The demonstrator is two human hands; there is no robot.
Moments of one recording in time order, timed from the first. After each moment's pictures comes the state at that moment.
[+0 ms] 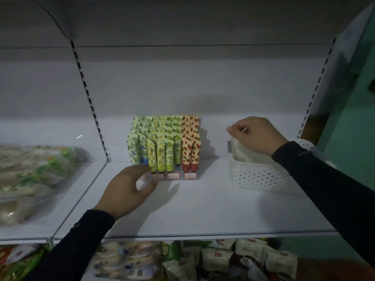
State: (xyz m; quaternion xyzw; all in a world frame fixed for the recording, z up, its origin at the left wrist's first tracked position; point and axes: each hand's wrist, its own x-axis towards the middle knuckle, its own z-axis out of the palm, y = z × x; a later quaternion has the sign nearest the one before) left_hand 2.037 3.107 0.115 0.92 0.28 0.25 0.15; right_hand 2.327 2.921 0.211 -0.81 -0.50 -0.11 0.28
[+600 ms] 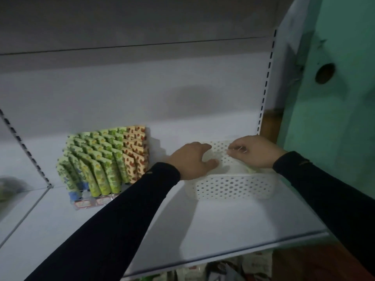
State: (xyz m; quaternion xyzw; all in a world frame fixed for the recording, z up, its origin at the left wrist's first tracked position) left_hand 2.292 3.000 0.179 0.99 0.10 0.05 0.12; right_hand 2.435 2.840 0.178 -0.87 -0.46 0.01 0.18
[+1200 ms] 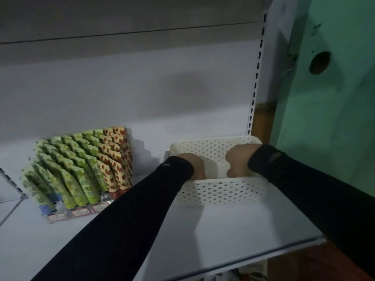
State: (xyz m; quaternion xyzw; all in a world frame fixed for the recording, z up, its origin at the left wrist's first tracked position) left_hand 2.360 2.989 0.163 0.97 0.17 -0.19 0.05; right_hand 2.444 2.862 0.176 -0.88 -0.43 0.13 -0.15
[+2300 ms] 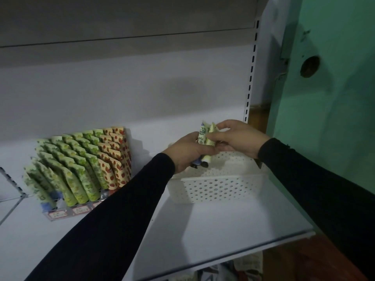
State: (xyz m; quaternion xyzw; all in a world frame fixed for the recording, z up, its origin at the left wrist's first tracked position) left_hand 2.348 2.989 0.175 0.77 0.11 0.04 0.63; right_hand 2.436 2.853 0.199 -0.70 -0.27 0.28 0.60
